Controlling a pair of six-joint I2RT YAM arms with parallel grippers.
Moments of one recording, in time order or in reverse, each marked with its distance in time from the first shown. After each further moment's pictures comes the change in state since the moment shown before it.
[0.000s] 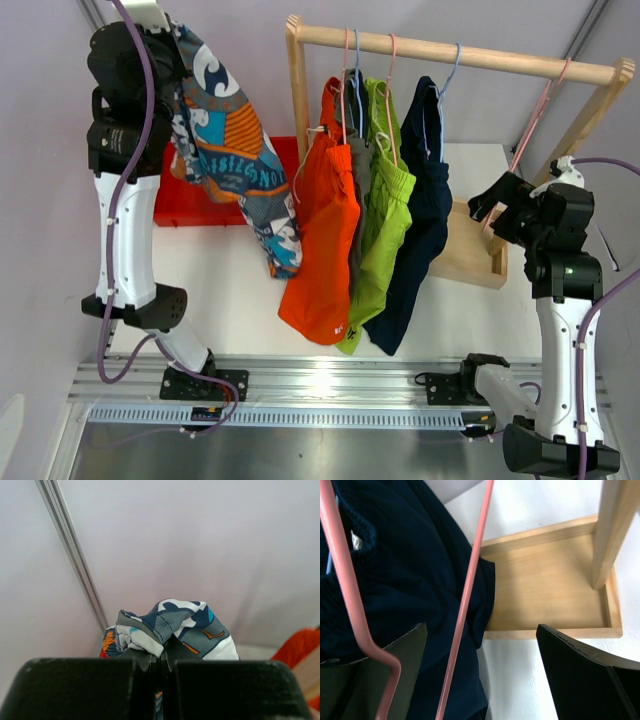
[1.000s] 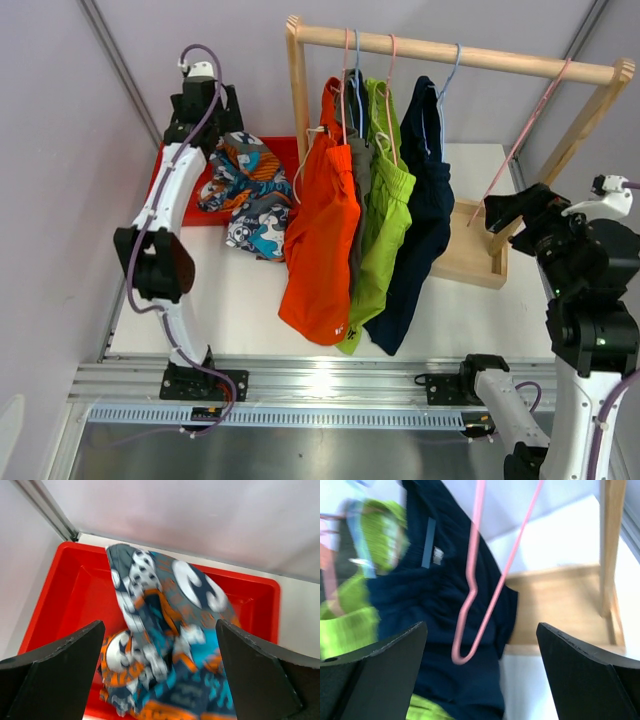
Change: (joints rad) left arm 0.153 0.274 -0.518 0.261 0.094 -0.197; right arm 0.069 -0.163 0.137 -0.056 0.061 0.024
